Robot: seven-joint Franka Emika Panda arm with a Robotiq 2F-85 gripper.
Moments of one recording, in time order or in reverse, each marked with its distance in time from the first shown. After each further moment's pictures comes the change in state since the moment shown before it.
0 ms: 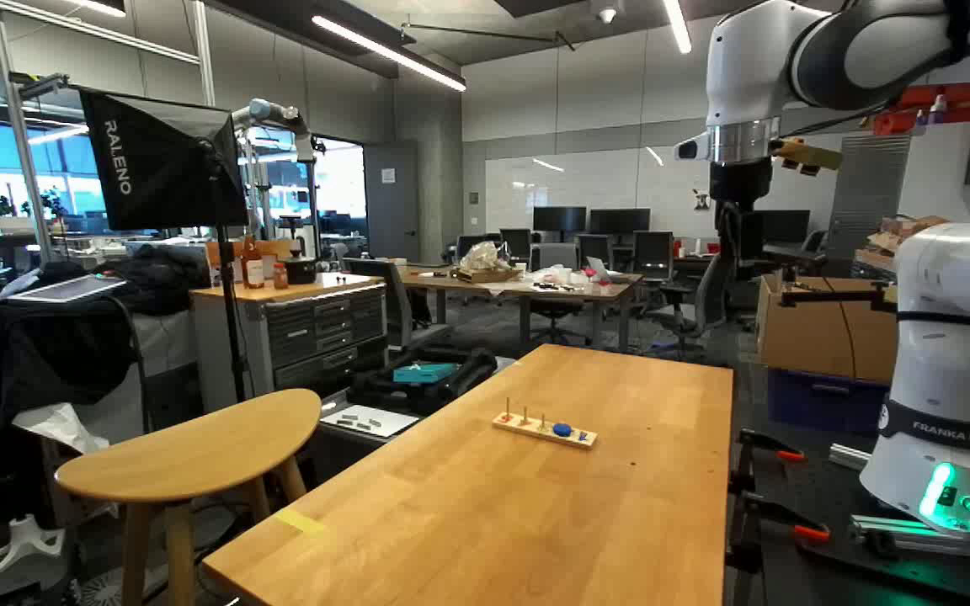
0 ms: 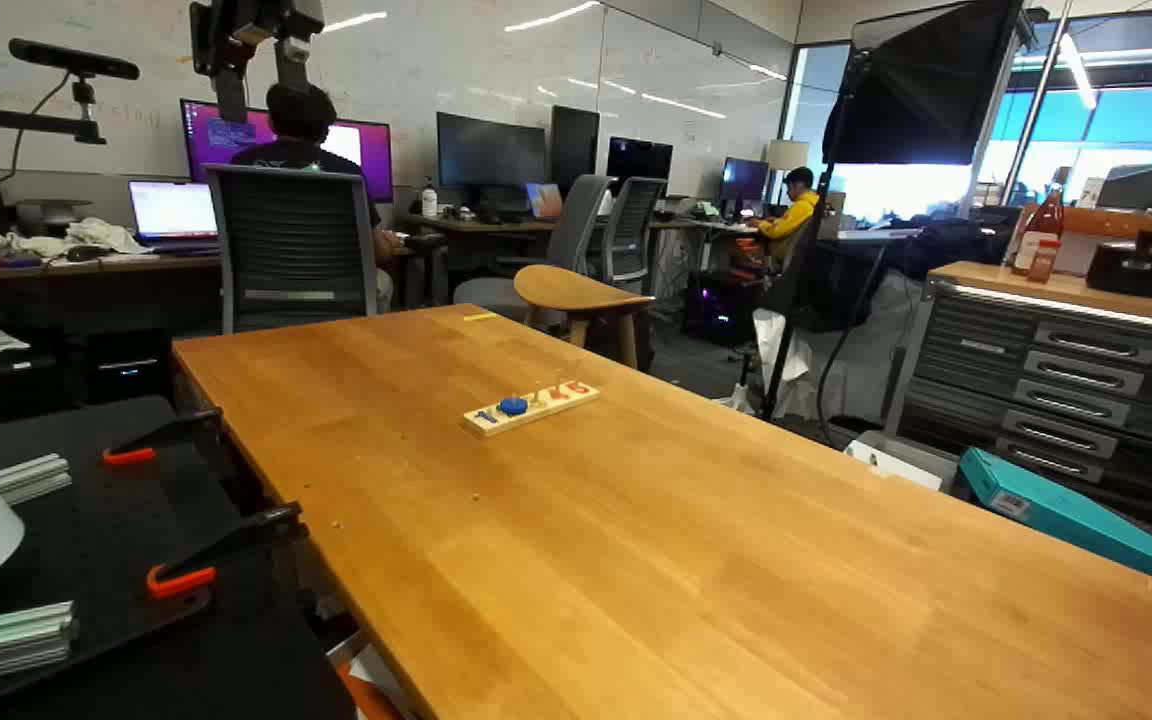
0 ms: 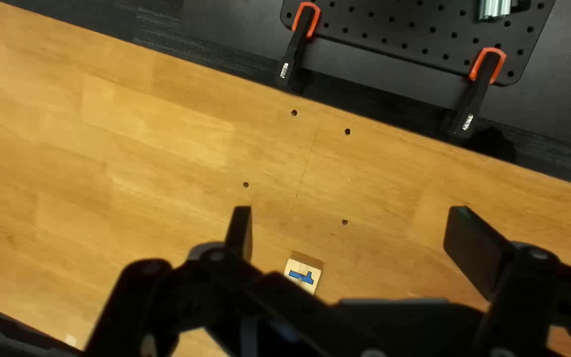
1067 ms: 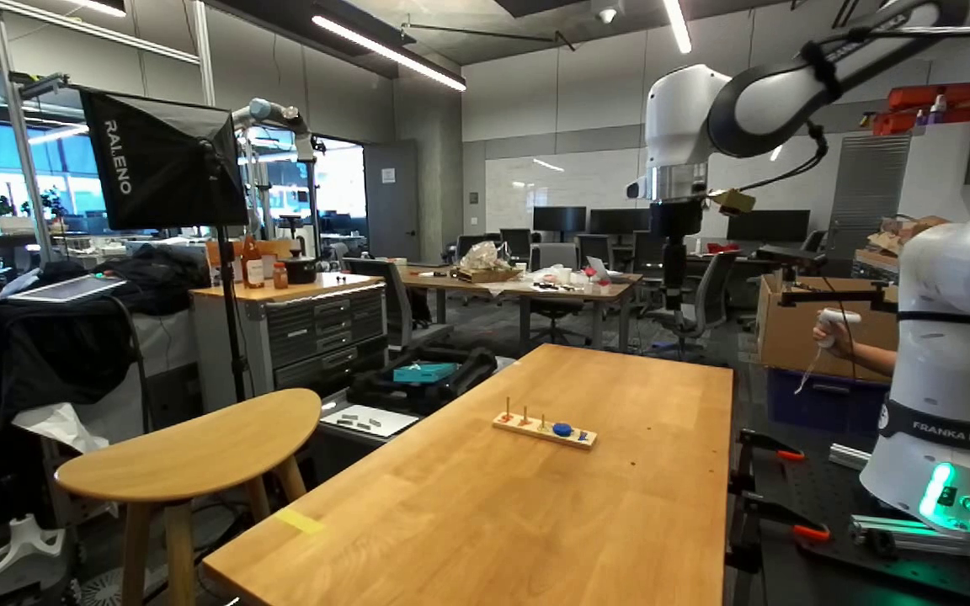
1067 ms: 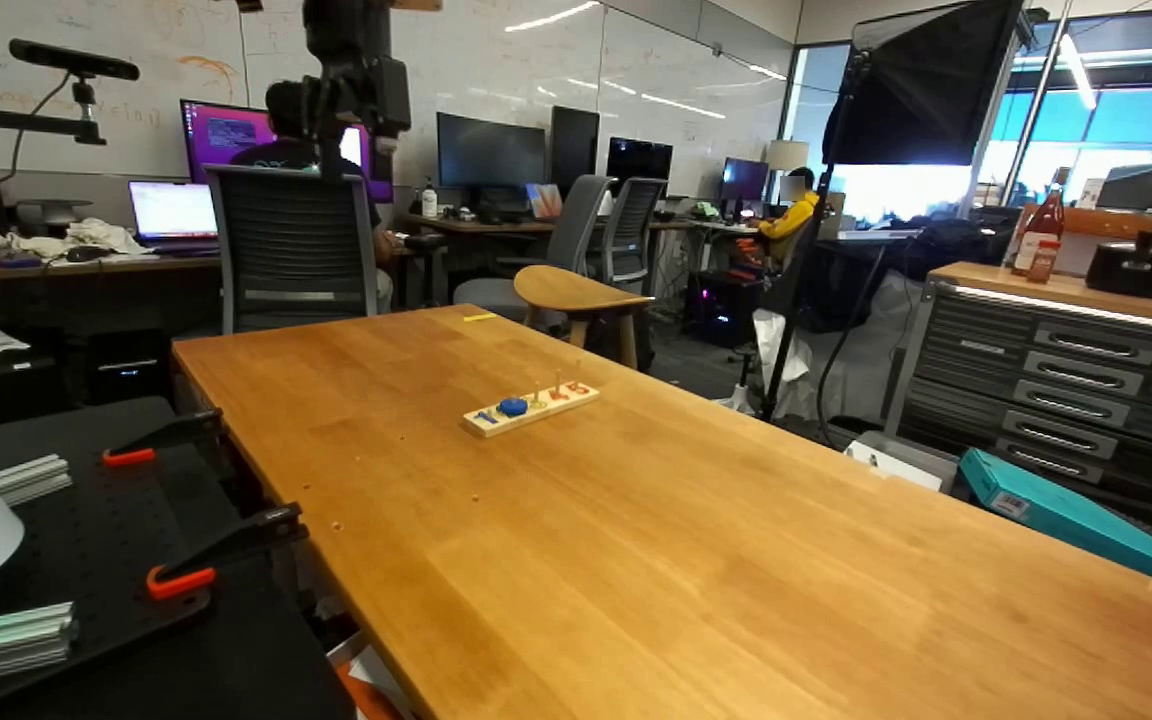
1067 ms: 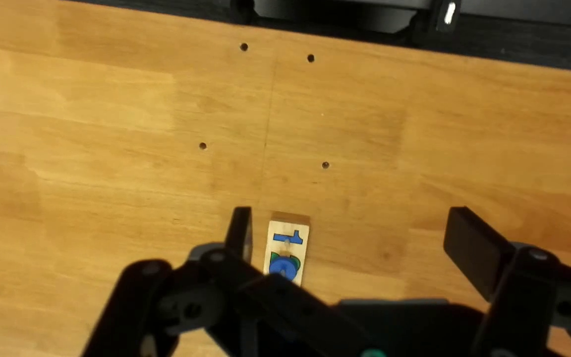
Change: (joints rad) arm -0.054 0.312 -0.100 0.046 0.080 0.306 0.057
